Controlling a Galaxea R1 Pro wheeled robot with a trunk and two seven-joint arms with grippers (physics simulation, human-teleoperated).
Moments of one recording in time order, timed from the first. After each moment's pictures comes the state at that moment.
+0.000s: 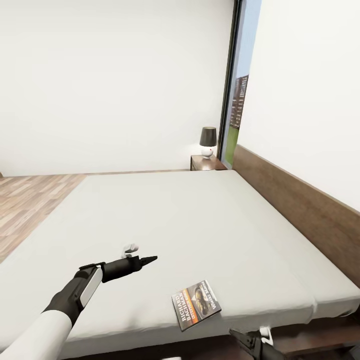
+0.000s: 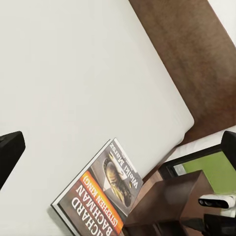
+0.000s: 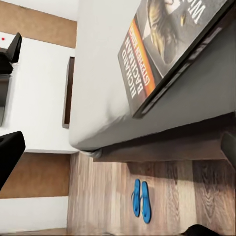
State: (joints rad) left arm -0.64 0.12 -0.05 -0.71 0.37 0.52 -0.82; right arm -0.46 -0.22 -0.09 -0.07 -0.41 0.21 1.29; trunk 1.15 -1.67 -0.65
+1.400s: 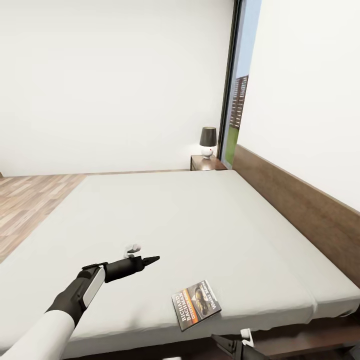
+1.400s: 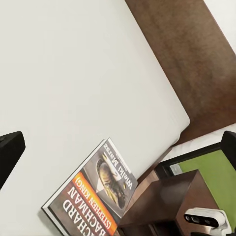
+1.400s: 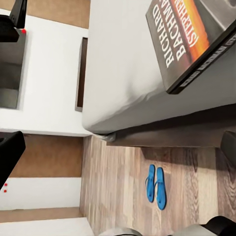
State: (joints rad) left arm -0.64 0.10 -0.05 -0.71 0.37 0.52 -0.82; right arm -0.46 -0.12 -0.09 -0.08 -0.35 0.21 1.27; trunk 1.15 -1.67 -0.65
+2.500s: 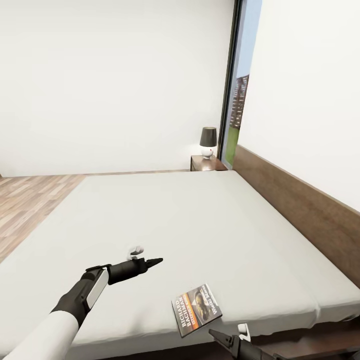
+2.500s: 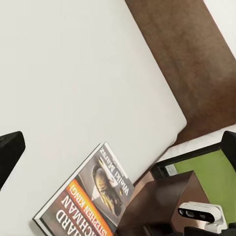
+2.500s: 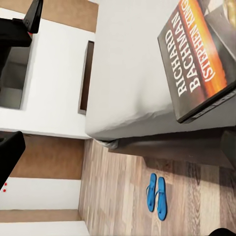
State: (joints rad) left arm -0.64 0.08 -0.05 -0.68 0.37 0.51 -0.82; right arm -0.46 -0.11 -0.10 -0.12 -0.35 0.21 1.27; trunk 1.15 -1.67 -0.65
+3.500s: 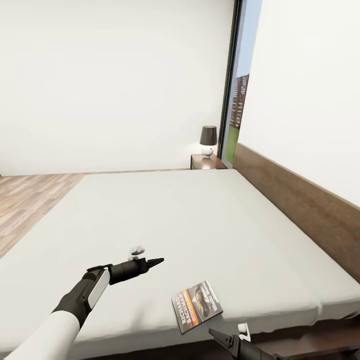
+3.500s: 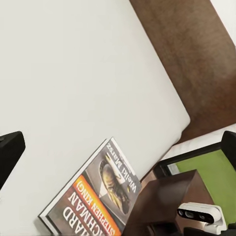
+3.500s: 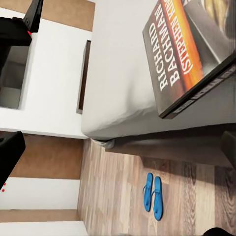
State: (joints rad) left arm -0.64 0.07 -0.05 -0.68 0.37 0.51 -0.82; right arm -0.46 -0.11 -0.10 -0.12 -0.35 0.21 1.27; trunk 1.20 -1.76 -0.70
